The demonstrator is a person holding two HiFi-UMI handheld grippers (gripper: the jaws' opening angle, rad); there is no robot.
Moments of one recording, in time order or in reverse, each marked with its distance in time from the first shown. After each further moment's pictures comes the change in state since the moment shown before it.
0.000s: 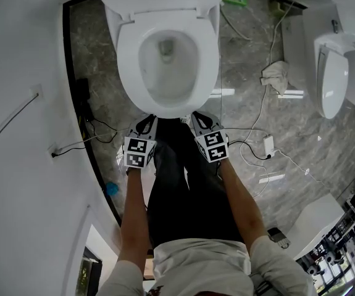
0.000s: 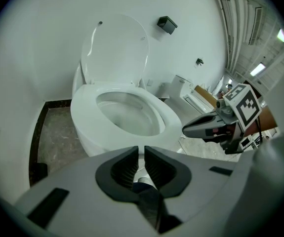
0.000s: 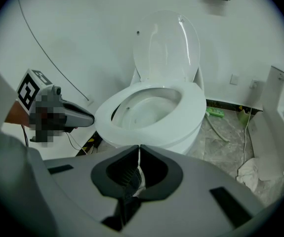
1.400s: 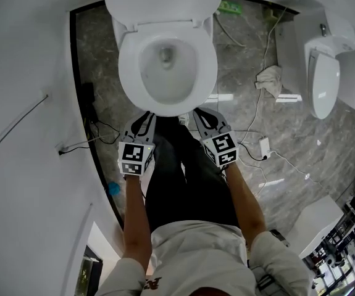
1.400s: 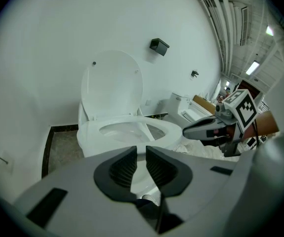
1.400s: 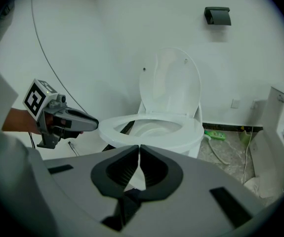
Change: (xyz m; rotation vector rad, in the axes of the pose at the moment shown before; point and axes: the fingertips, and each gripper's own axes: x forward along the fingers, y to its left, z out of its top) left arm -0.086 -0.024 0.117 0.071 -0.153 0.046; right arm -0.092 0.011 0.113 -0.035 -0.200 0.052
